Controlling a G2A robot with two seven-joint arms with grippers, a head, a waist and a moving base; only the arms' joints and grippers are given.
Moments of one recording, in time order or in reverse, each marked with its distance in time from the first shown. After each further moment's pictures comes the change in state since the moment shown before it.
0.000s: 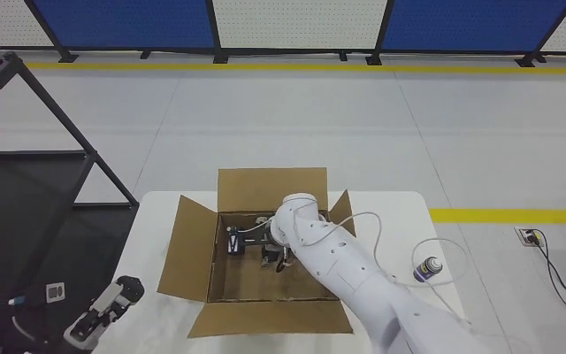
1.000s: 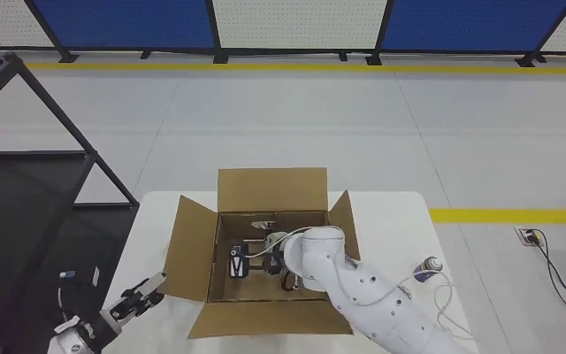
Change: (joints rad) left arm -0.108 0.041 0.066 -0.001 0.213 0.278 -0.138; right arm -0.399 0.370 0.326 -0.934 -0.286 0.128 0.181
